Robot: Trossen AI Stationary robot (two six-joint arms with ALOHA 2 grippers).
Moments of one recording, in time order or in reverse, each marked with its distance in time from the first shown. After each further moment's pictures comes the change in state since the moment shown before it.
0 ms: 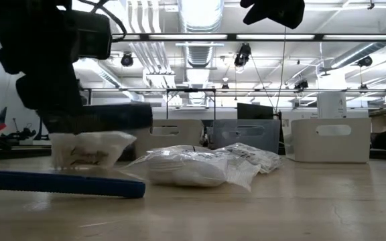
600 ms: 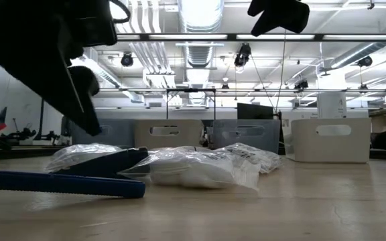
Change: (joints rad) left arm -0.022 0.071 0.041 0.035 -0.067 0.344; right arm 0.000 0.000 -0.016 -0.042 0.001 0.000
